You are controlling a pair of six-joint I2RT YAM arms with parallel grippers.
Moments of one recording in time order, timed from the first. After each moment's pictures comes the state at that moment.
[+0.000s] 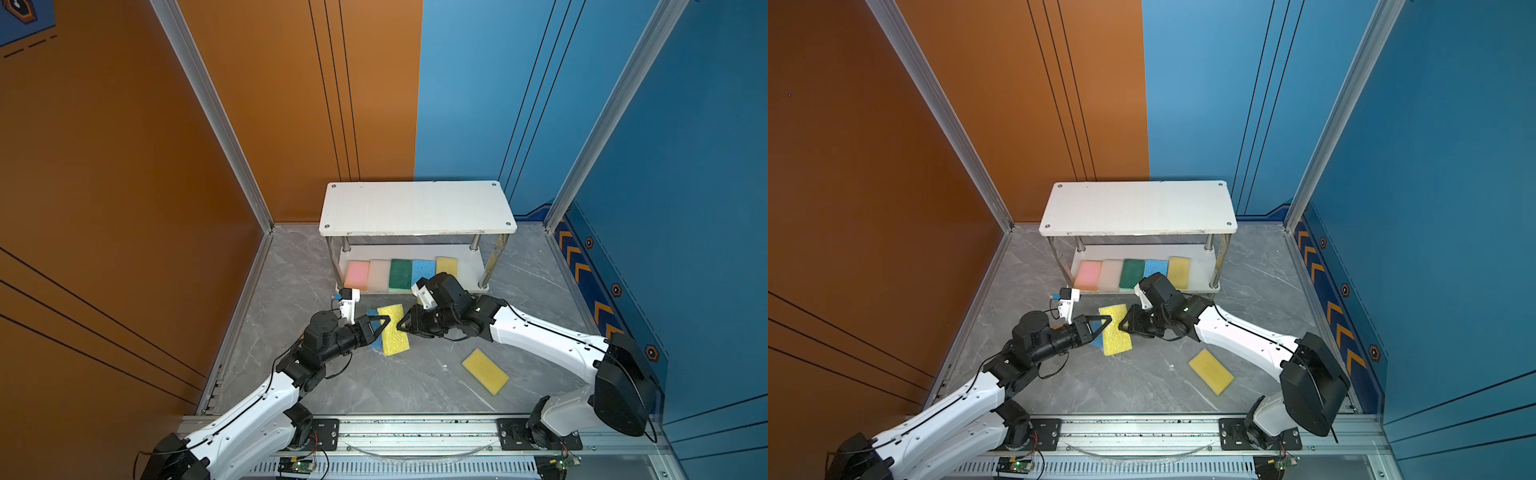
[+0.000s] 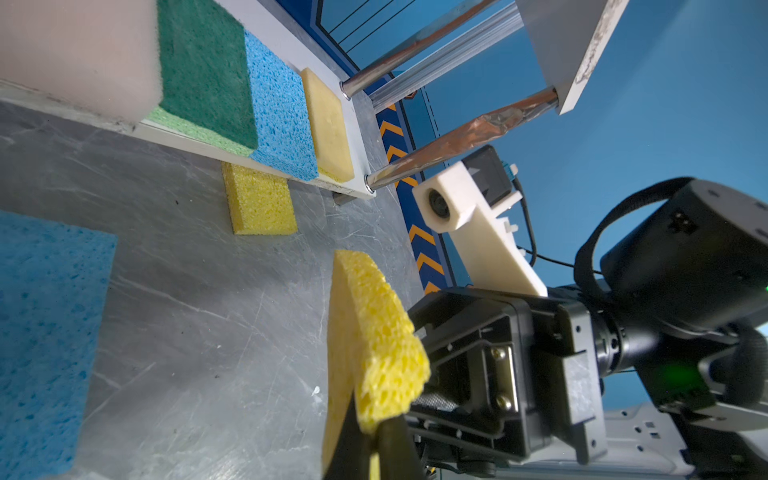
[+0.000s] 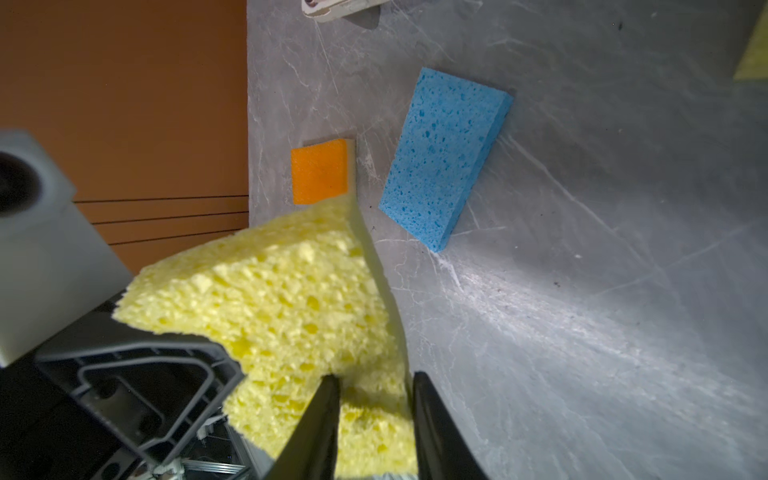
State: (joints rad) left arm -0.53 0.82 0.36 0.23 0.40 -1.00; right arm 0.83 1.46 1.06 -0.39 -0.40 0.91
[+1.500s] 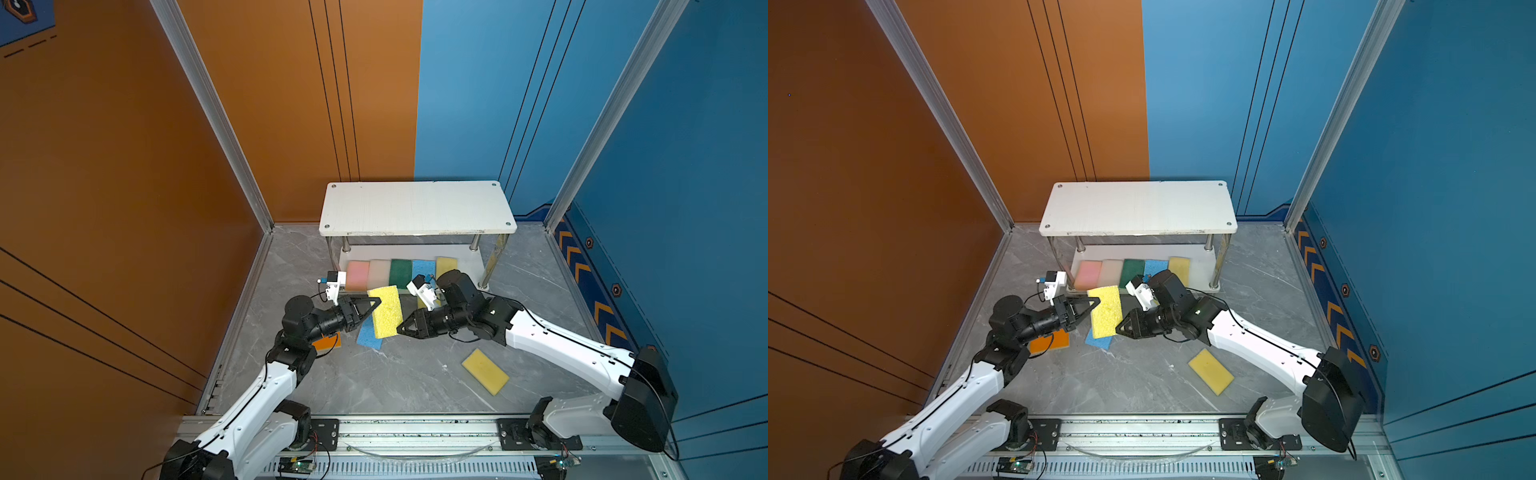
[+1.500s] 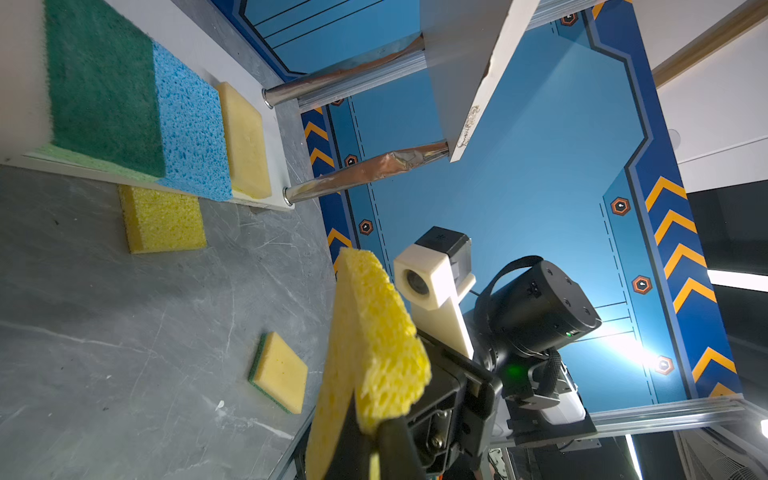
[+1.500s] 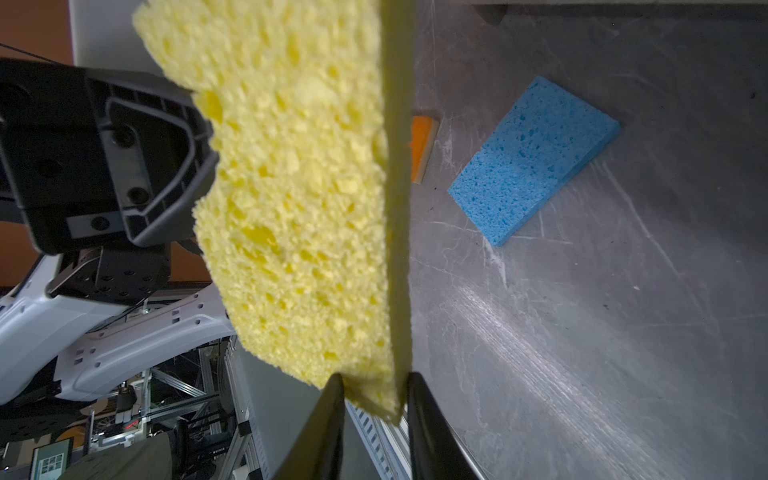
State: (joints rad) left arm -0.28 0.89 0.42 0.43 0.80 -1.24; right arm 0.83 1.37 1.05 -0.39 -0.54 0.68
